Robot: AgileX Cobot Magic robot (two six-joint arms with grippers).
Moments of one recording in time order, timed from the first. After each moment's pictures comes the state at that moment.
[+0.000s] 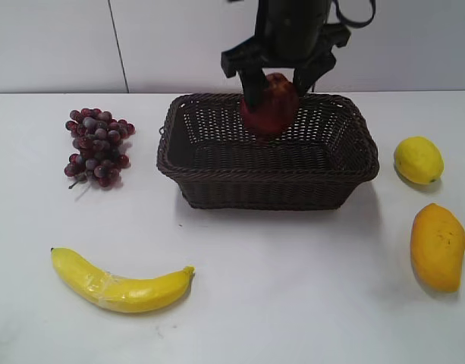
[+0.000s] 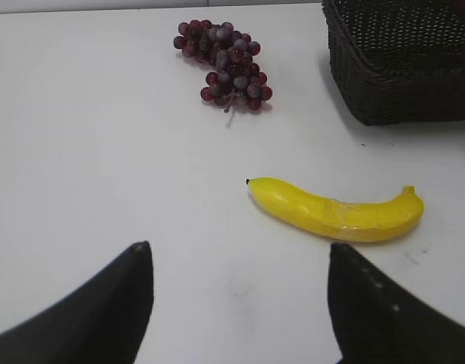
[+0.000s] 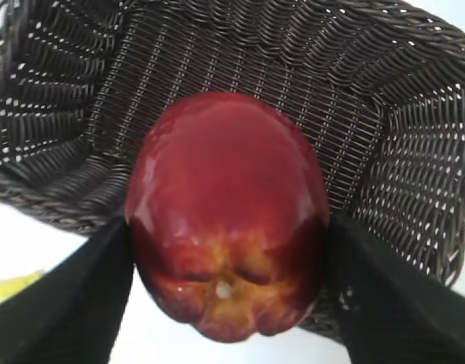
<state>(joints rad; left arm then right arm) -0.08 0.00 -0.48 -0.26 1.09 0.15 0.58 2.13 -1.95 -0.11 1.21 0.22</state>
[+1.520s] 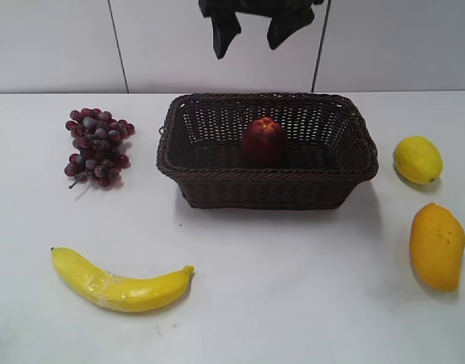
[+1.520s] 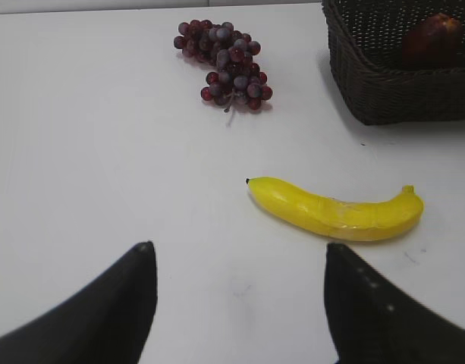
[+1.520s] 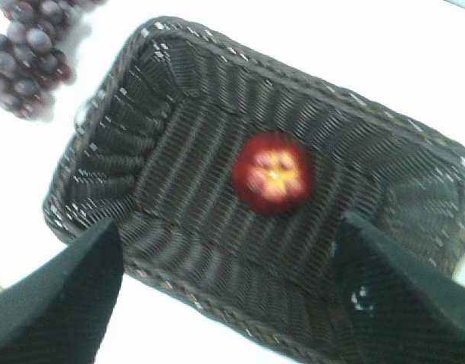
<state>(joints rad) -0.08 0.00 -0.48 -0.26 1.09 0.15 0.57 2.18 -2.23 0.00 1.21 0.17</state>
